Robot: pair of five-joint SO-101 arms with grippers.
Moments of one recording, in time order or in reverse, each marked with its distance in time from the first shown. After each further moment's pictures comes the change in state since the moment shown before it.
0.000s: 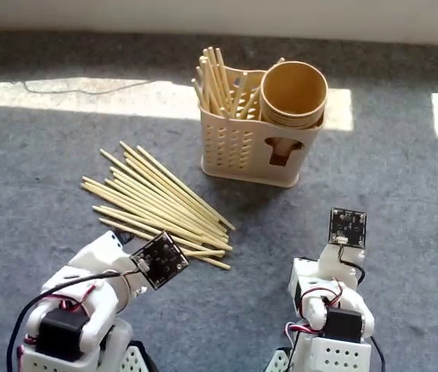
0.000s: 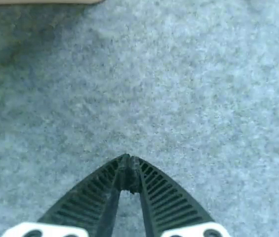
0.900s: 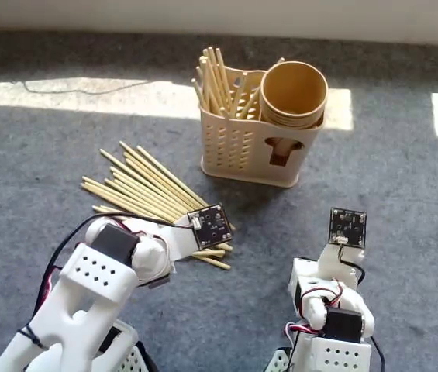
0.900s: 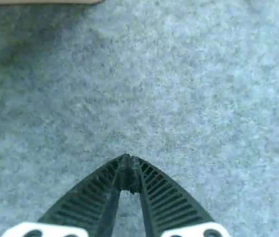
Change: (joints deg) left arm 10.0 50.8 -14.3 -7.8 -0.3; right arm 0.0 0.0 0.0 0.0 0.0
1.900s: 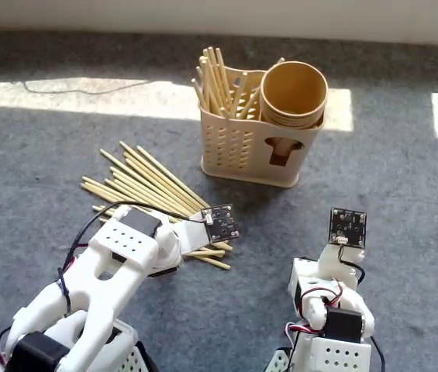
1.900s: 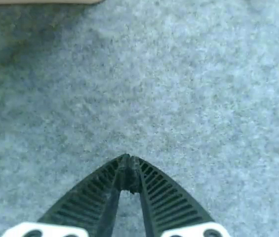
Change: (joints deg) left arm 0.0 19.6 0.0 -14.0 -3.6; right arm 0.0 0.0 0.0 0.0 0.0
